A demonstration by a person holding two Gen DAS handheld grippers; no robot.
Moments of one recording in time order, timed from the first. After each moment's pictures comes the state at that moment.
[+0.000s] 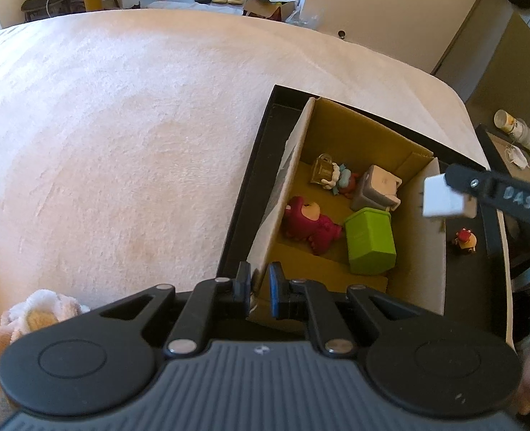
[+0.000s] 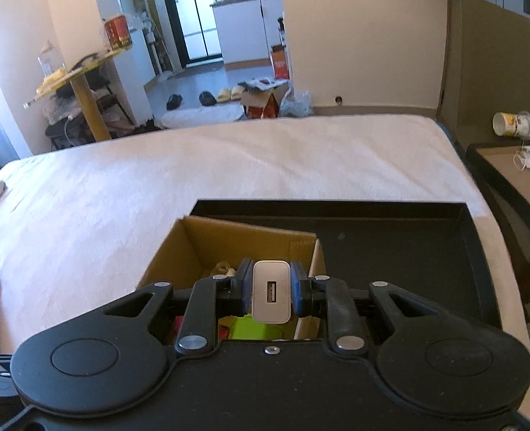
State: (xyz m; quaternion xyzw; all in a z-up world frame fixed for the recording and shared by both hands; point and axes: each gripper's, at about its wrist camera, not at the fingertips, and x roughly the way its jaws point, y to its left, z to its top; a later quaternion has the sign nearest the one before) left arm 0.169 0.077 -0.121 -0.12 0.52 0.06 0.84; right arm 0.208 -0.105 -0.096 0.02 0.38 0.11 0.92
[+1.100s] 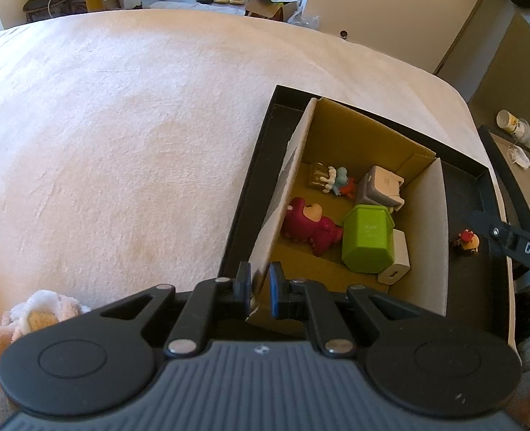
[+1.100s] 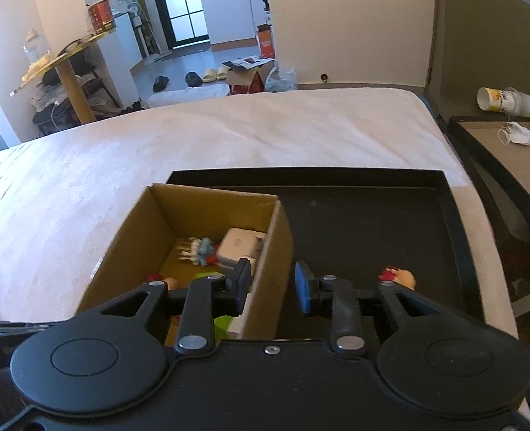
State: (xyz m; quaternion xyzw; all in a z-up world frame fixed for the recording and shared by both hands) left arm 0.171 0.075 -0.121 -0.12 0.52 0.07 0.84; right arm 0.197 -0.135 -0.108 0.02 0.41 0.09 0.91
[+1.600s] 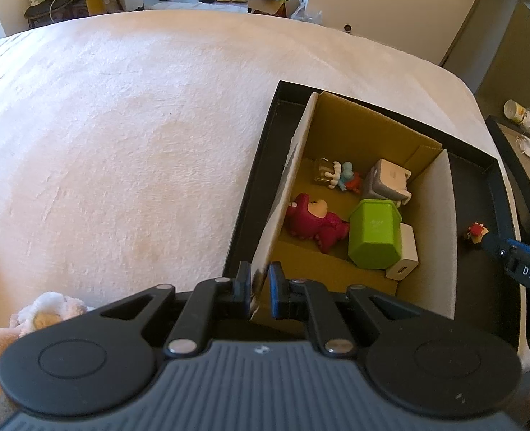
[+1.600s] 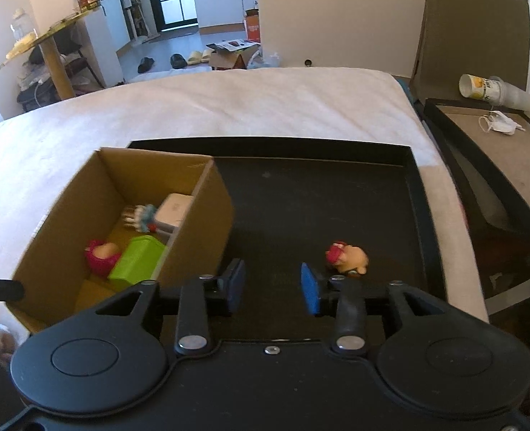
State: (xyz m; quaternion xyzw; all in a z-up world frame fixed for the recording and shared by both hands) left arm 0.175 0.068 -0.124 -0.10 0.53 0.08 0.84; right arm 0.198 -0.173 -0.137 -0.01 0.43 0.08 0.90
